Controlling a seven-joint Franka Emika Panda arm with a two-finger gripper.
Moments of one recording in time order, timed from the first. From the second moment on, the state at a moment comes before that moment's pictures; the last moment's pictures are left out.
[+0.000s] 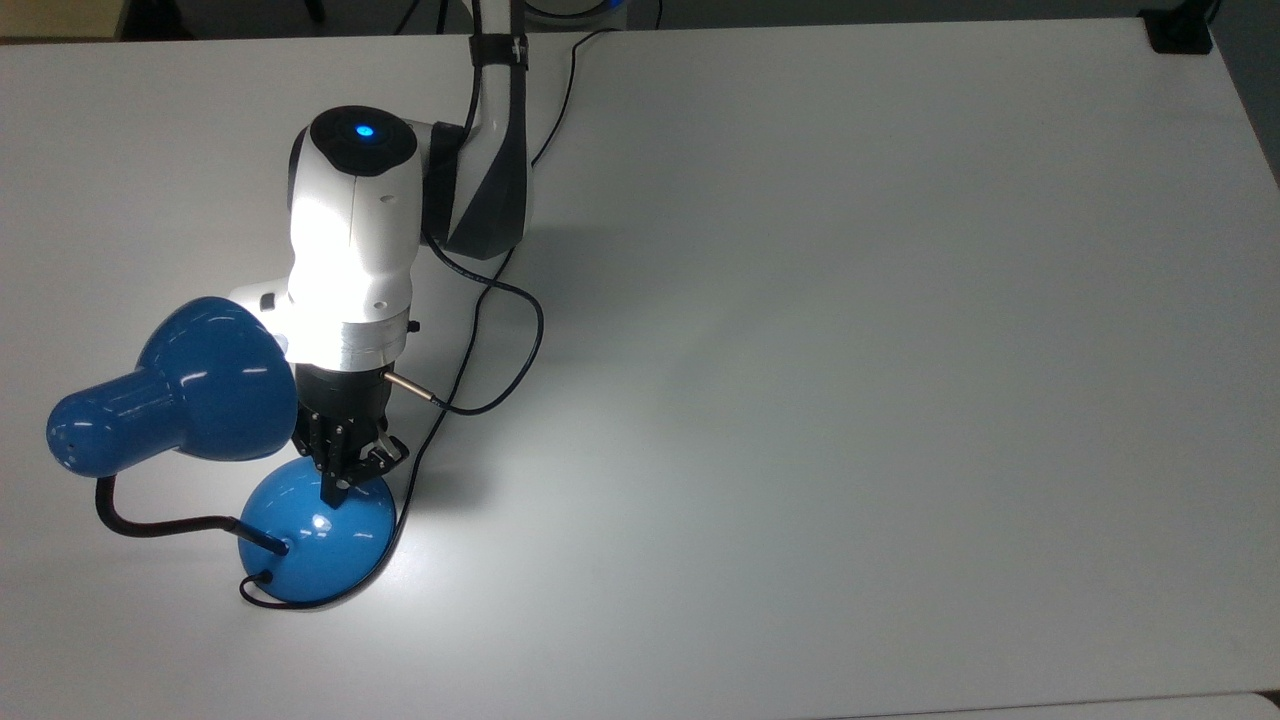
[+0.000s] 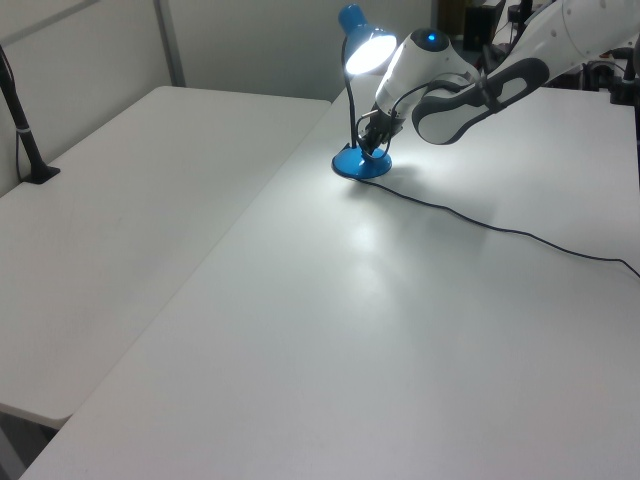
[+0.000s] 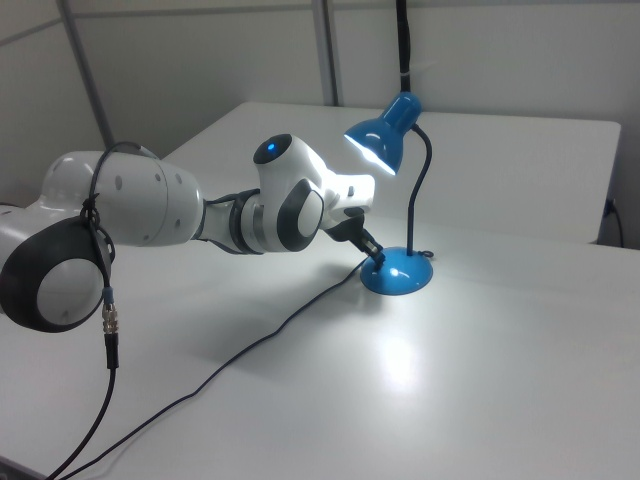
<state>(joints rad) -0.10 0.71 -0.08 -1.46 -0.27 2.69 0.59</state>
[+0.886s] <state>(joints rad) -0.10 0.35 -0.03 -1.80 -0.27 2.64 0.58</state>
